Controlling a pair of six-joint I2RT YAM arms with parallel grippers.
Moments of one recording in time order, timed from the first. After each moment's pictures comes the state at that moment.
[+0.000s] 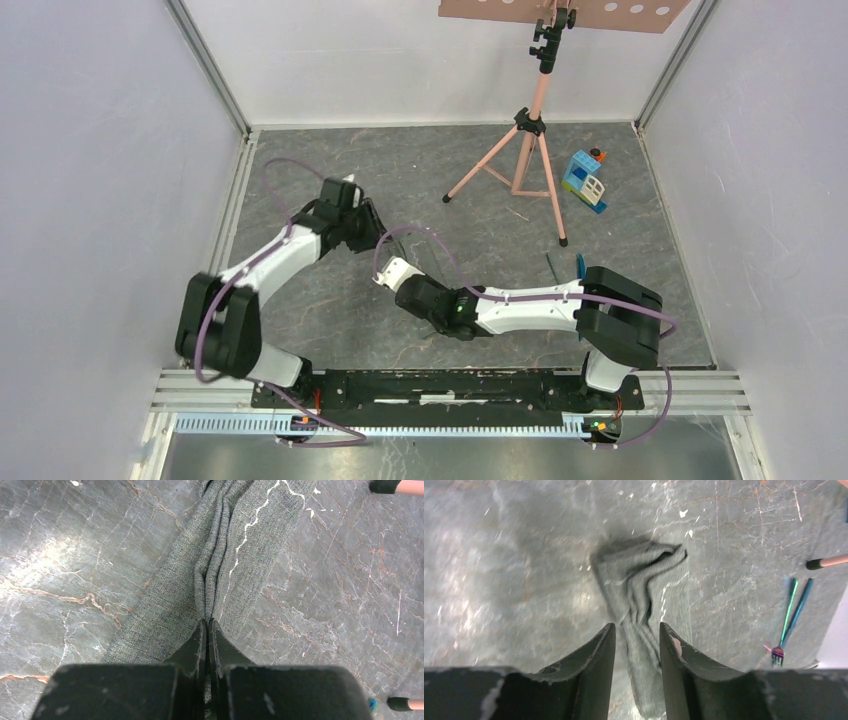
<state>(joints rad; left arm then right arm) -0.35 1.52 0.97 -0.35 0.19 -0.64 1.25 1.70 0.97 -0.13 0.56 0.01</state>
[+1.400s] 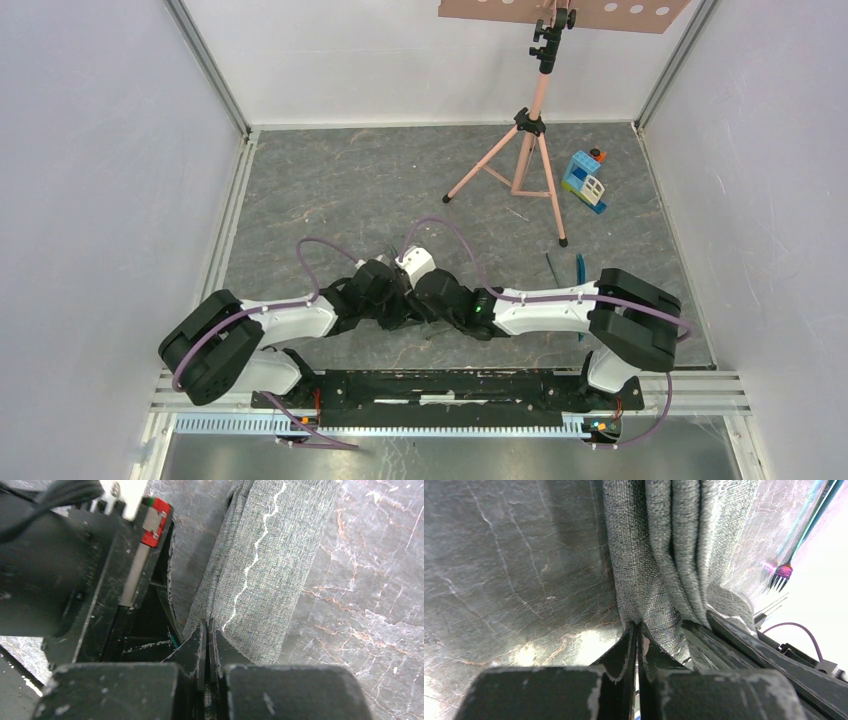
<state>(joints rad) -0.77 1.32 0.39 0.08 0.18 -1.18 1.19 1.61 0.83 0.10 0.36 0.25</state>
